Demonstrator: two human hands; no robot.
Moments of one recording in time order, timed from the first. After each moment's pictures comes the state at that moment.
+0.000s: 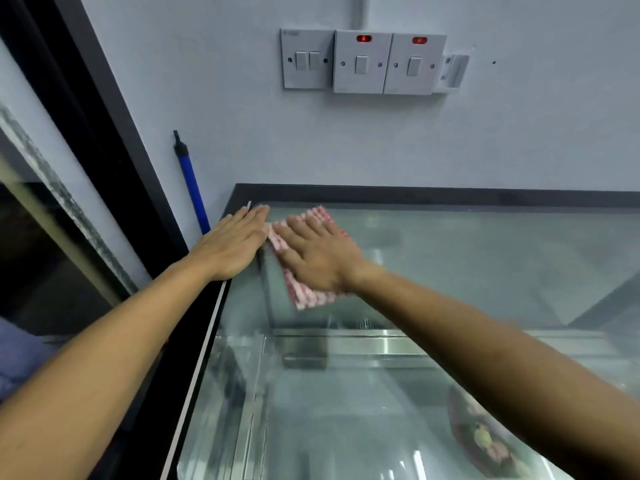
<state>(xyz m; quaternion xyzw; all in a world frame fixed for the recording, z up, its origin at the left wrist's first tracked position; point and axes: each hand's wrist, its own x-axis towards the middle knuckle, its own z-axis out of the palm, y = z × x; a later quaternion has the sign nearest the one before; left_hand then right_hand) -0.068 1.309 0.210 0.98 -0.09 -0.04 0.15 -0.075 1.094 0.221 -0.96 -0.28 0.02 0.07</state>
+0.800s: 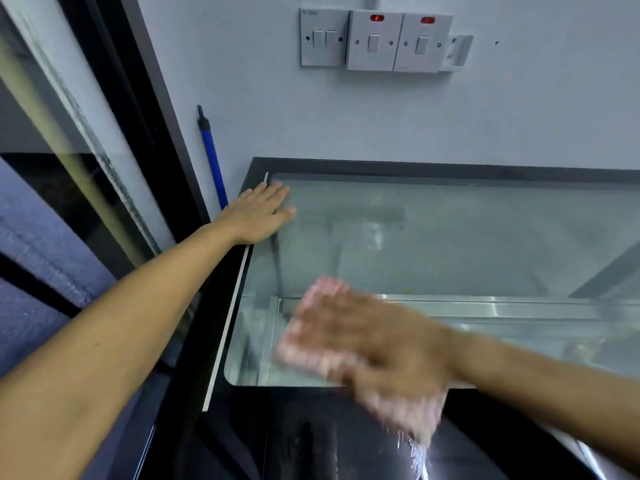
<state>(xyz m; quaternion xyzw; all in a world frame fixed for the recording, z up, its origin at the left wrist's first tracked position) -0.093 1.307 0.215 0.99 -0.12 -0.05 0.10 -0.264 1.011 0.234 -0.82 -0.56 0.05 0.07</state>
